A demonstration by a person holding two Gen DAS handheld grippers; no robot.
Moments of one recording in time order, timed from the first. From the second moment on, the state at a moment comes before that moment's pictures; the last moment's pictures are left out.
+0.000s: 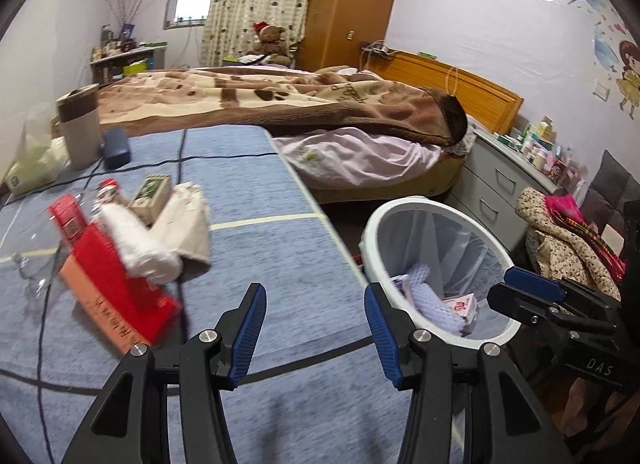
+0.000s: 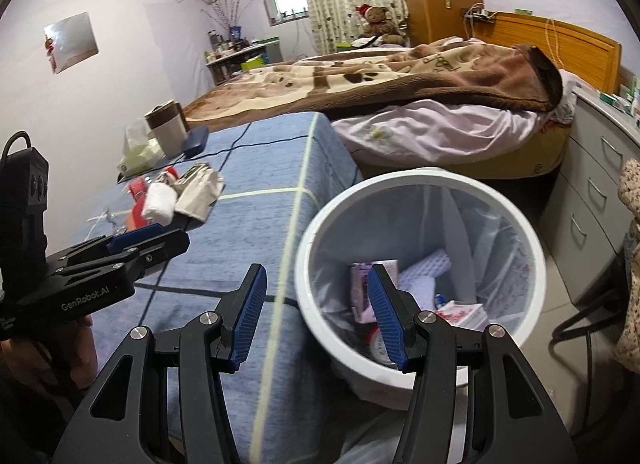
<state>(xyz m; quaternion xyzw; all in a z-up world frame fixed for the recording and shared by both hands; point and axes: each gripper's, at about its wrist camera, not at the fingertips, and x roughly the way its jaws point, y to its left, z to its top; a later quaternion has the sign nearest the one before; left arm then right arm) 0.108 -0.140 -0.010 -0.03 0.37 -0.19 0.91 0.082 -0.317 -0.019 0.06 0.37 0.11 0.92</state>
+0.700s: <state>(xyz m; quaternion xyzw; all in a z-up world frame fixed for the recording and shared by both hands) 0.076 -0.053 -0.013 -0.06 0.37 -0.09 0.92 0.083 -0.258 -0.009 0.02 0.38 0.20 0.90</state>
